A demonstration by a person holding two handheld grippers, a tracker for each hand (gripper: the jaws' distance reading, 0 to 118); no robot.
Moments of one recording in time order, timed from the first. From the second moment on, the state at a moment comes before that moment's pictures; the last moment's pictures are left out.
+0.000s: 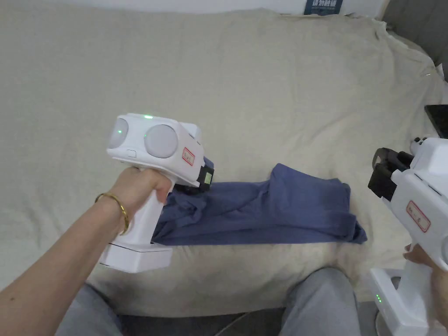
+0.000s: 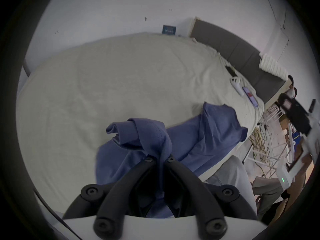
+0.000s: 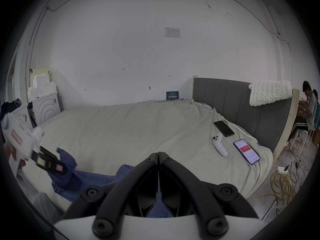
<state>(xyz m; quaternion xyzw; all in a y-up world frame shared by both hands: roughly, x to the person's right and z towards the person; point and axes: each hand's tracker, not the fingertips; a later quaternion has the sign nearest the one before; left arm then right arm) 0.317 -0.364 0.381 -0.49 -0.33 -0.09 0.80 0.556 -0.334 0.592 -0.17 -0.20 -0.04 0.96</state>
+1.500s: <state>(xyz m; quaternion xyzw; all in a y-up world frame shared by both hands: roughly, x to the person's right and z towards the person) 0.376 -0.440 0.455 -0.38 -0.32 -0.10 0.86 0.576 -0.341 0.606 -0.19 -0.22 -0.05 0.96</state>
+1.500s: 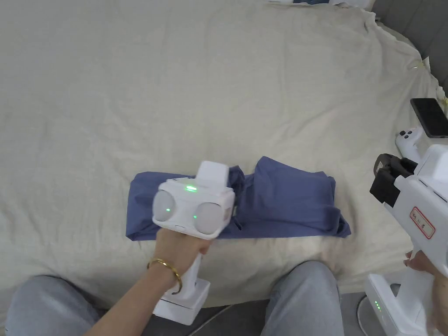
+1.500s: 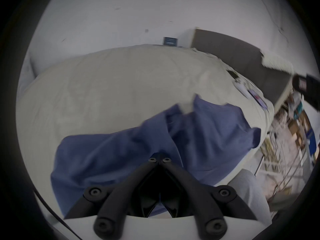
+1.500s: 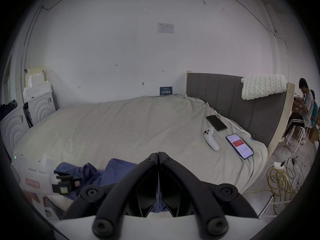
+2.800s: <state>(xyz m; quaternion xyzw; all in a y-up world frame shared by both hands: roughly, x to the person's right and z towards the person) 0.157 -0.428 0.331 -0.53 -0.35 0.27 0.72 0.554 -0.332 0.580 -0.20 -0.18 -0.05 0.96</state>
